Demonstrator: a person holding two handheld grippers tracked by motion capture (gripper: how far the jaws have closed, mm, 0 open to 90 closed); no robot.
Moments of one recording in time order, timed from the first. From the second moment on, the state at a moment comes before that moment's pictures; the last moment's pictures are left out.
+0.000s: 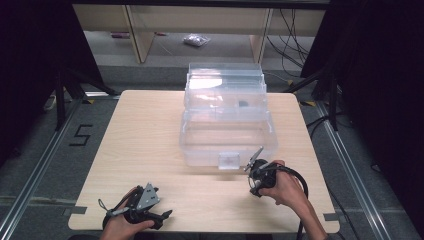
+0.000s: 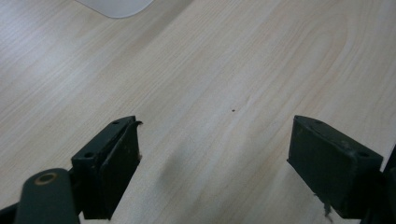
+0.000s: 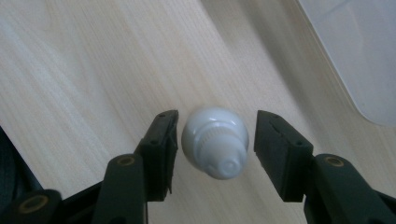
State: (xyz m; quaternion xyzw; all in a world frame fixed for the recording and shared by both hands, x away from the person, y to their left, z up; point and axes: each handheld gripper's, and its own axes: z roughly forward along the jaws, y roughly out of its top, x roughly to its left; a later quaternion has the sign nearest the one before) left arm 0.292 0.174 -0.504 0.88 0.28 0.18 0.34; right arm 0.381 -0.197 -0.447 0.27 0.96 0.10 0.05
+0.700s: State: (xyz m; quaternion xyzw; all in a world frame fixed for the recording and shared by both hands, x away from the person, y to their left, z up) left arm 0.292 0.174 -0.504 0.88 0.28 0.18 0.34; right arm 0.380 -0.192 -0.445 0.26 0.96 0.06 0.05
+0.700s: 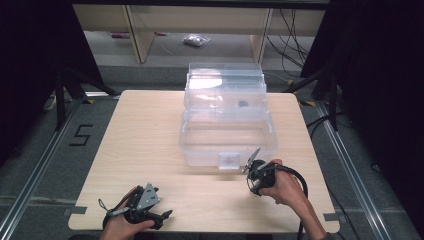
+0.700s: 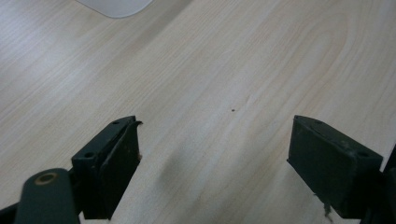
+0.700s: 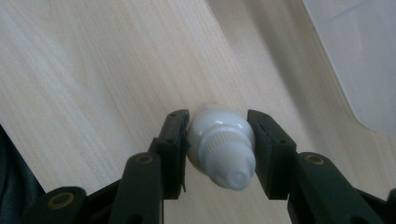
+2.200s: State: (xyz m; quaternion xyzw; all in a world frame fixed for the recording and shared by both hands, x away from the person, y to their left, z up) left arm 0.293 0.175 -0.504 0.88 0.27 0.18 0.34; right arm 0.401 -0.201 -0.352 0.25 0.96 0.11 0.06
